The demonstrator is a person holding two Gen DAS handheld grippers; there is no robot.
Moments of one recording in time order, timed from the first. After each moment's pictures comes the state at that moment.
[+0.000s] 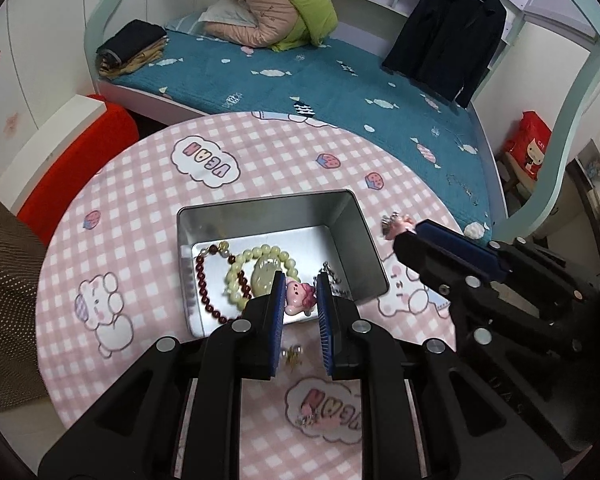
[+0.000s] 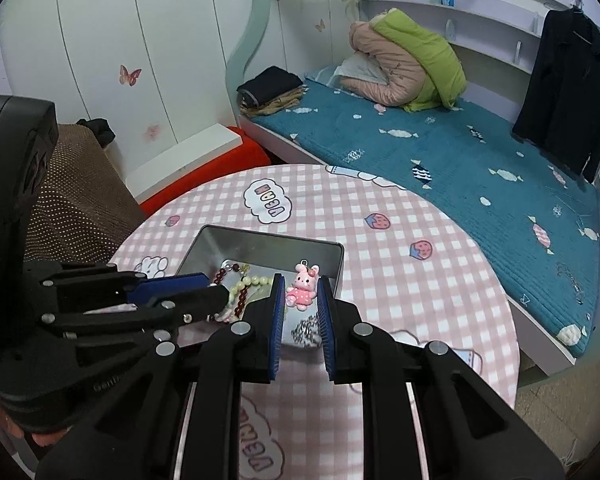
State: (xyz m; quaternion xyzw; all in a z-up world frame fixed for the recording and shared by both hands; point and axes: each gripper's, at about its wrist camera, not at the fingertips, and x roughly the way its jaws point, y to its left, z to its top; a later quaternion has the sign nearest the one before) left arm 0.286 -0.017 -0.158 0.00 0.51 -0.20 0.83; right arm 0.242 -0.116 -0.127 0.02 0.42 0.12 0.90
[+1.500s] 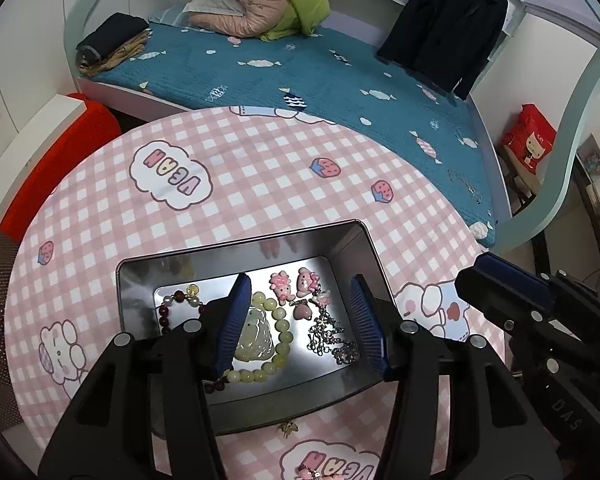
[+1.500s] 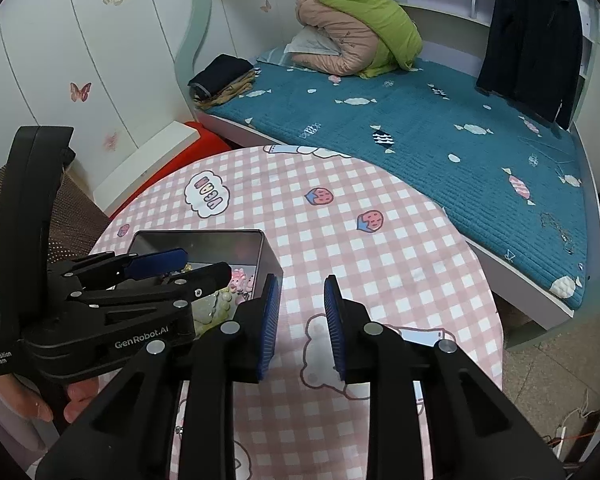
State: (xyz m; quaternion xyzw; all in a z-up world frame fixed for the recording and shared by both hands) left arm 0.335 -0.046 -0.196 0.00 0.52 -0.21 0.83; right arm 0.253 -0.161 -0.141 0.07 0.46 0.05 0.88
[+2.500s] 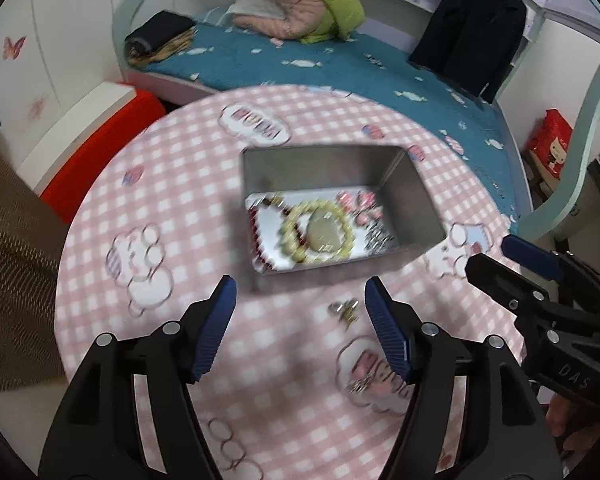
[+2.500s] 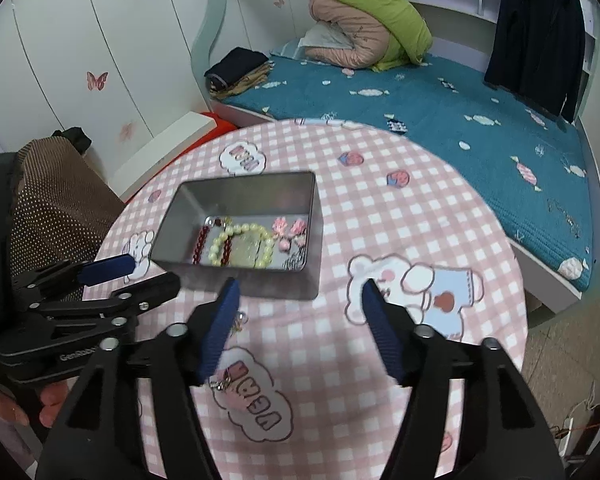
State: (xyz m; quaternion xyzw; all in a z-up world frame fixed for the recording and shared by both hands) left arm 0.254 0.024 -0.182 0.01 0.52 -0.15 0.84; right arm 0.203 -0.129 -0.148 0.08 0.47 0.07 0.88
